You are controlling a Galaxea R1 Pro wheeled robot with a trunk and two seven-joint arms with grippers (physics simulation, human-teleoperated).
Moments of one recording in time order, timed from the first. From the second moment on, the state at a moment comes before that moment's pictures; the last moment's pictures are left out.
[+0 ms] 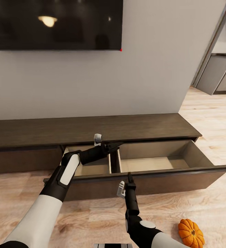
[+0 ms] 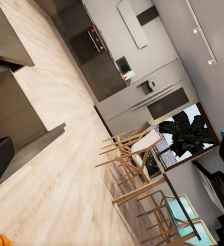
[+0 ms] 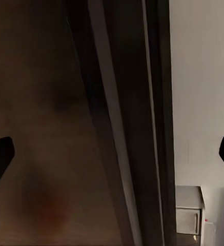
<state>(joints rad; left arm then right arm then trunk) -0.76 -0.09 -0.13 -1.11 0.73 0.86 -0.79 -0.61 0.17 0.75 -0.33 0.80 0.26 -0.80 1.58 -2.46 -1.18</state>
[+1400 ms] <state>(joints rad) -0.78 -0.10 -0.08 -1.13 0.73 0.88 -0.73 -0.61 0.13 0.75 -0.34 0.79 0.25 -0.79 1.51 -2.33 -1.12</state>
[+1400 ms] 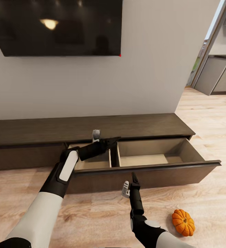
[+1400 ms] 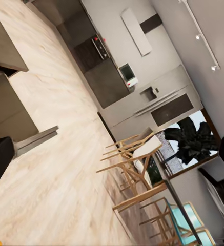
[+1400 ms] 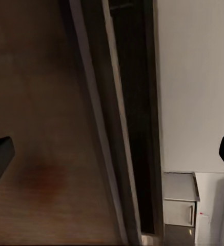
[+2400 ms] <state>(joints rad) -0.77 0.01 -0.17 -0.80 0.71 0.92 -0.63 -0.60 0.02 0.31 -0.34 0.79 0.16 -0.43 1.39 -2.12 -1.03</state>
